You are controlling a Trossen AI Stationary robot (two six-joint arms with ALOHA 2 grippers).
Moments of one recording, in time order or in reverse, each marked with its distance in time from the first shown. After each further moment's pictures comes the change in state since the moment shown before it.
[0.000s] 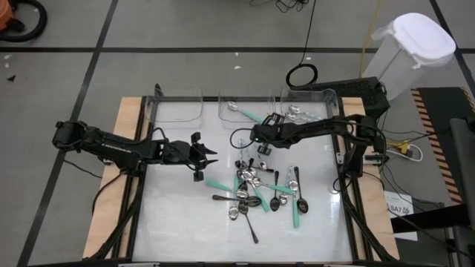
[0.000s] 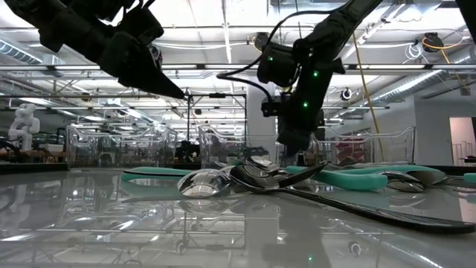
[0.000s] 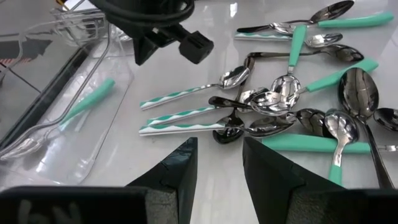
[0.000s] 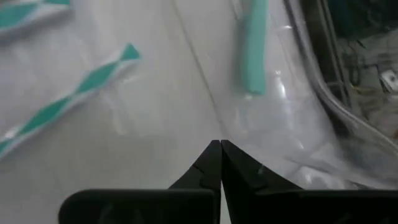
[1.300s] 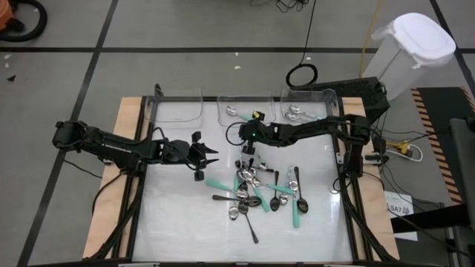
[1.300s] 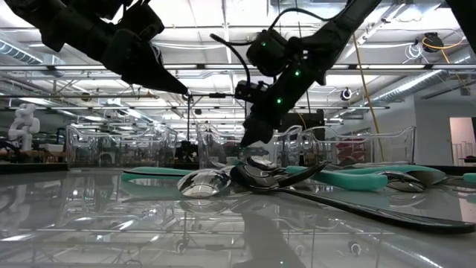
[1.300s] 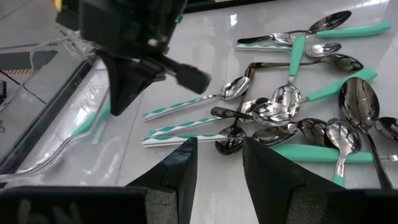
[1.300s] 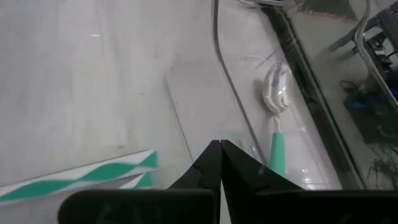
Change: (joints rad) left arm 0.003 0.000 0.000 0.037 0.000 0.026; right arm -0.008 0.067 0.000 0.534 -0.214 -0.266
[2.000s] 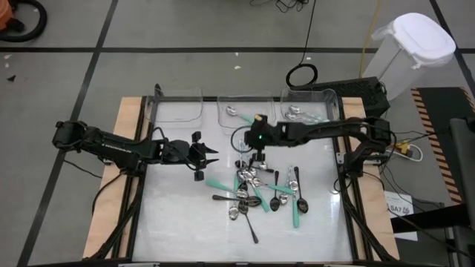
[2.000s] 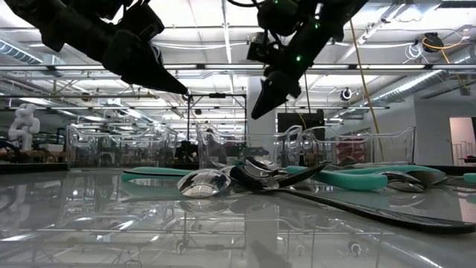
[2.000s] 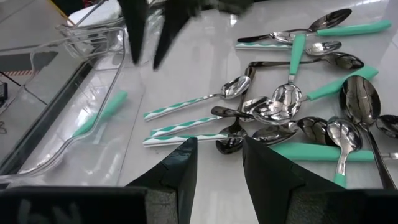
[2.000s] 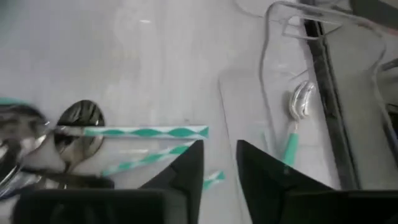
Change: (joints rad) left arm 0.000 0.000 0.000 0.000 0.000 0.010; right arm 0.086 -0.198 0.045 -0.339 -0.114 -0.035
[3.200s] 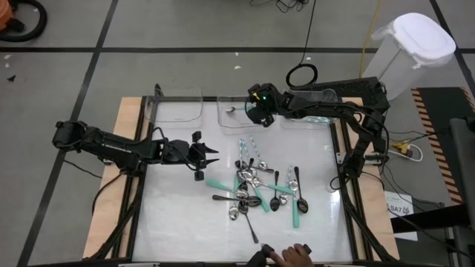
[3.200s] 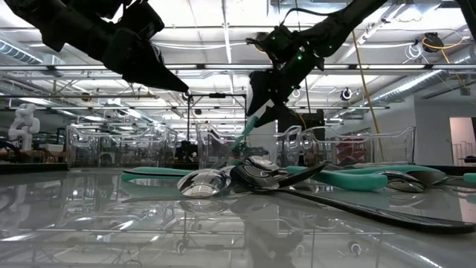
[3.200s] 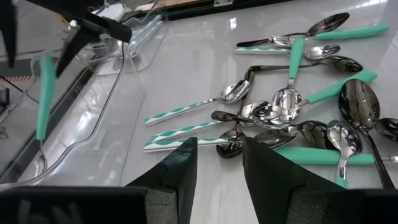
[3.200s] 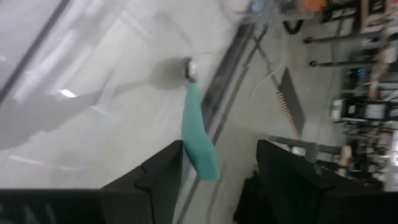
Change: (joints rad) left arm -0.001 0.000 0.000 0.016 0.000 0.013; right arm -0.355 0.077 0.088 0.138 -0.141 -0.988
